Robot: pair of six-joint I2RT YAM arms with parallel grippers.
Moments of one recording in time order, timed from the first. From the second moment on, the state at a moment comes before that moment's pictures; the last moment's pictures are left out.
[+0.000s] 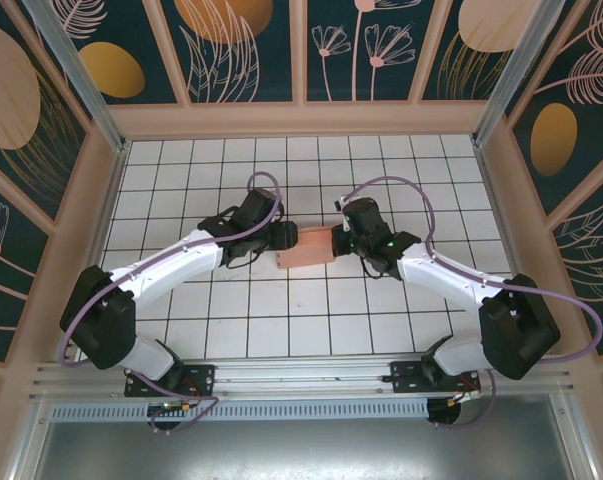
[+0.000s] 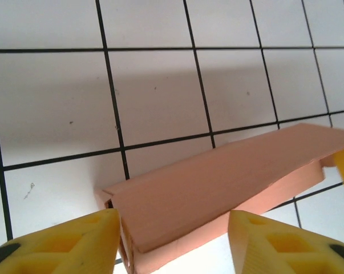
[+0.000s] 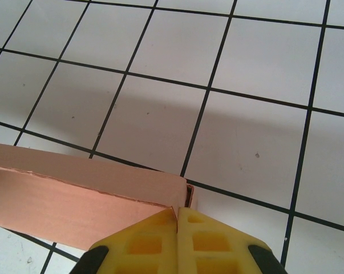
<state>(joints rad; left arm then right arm) -0.71 1.50 1.09 -0.44 -0.02 -0.65 0.68 1.37 0.84 -0.21 0.10 0.31</state>
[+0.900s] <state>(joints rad) -0.71 1.52 1.04 -0.35 -0.09 -0.73 0.68 1.36 0.80 -0.16 0.10 0.31</state>
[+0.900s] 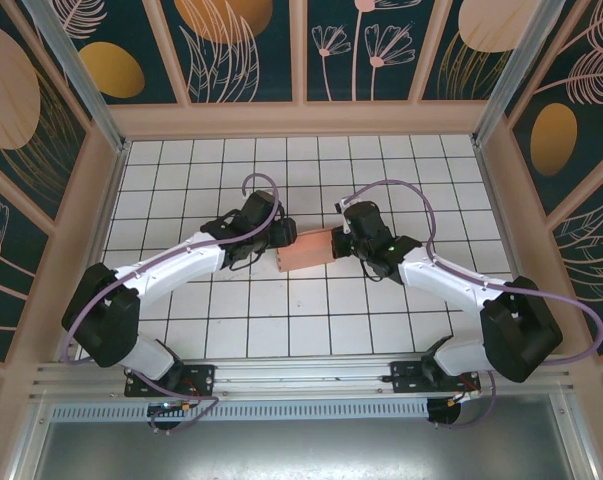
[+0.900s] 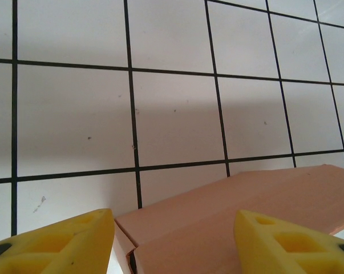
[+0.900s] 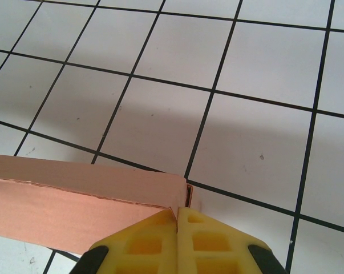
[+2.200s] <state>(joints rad) -0.71 1.59 0.98 -0.20 -0.06 -0.76 0.55 1.33 0.79 -0.11 -0.11 0.46</state>
